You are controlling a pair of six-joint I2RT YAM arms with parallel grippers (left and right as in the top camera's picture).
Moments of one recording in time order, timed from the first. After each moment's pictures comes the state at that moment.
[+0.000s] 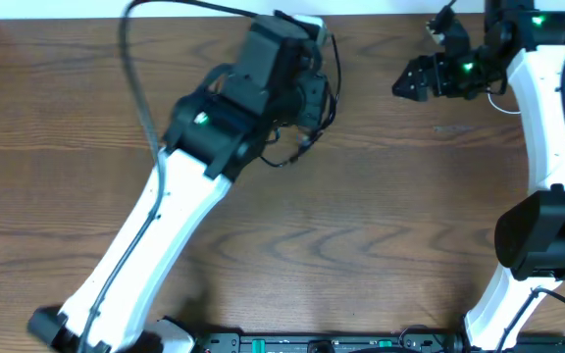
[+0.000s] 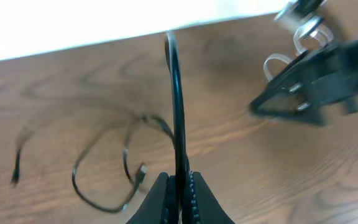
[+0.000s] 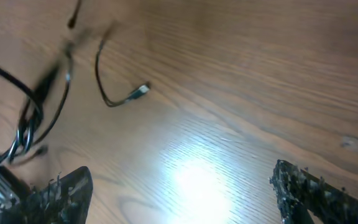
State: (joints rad) left arm -0.57 1.56 1.78 -0.89 0.02 -0.25; right arm 0.02 2.00 2.01 -1.28 -0.55 -0.17
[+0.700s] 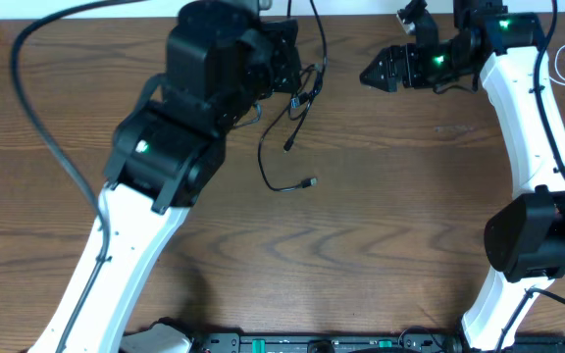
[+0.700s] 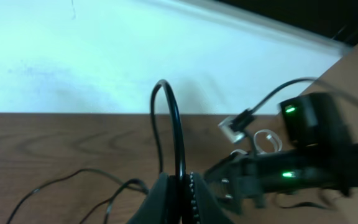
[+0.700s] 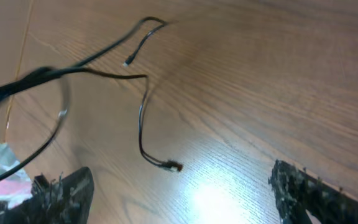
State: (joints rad) left arm -0.49 1.44 1.77 -0.66 0.01 -0.45; right arm 0.09 2.00 1.97 -1.10 -0.67 -0.03
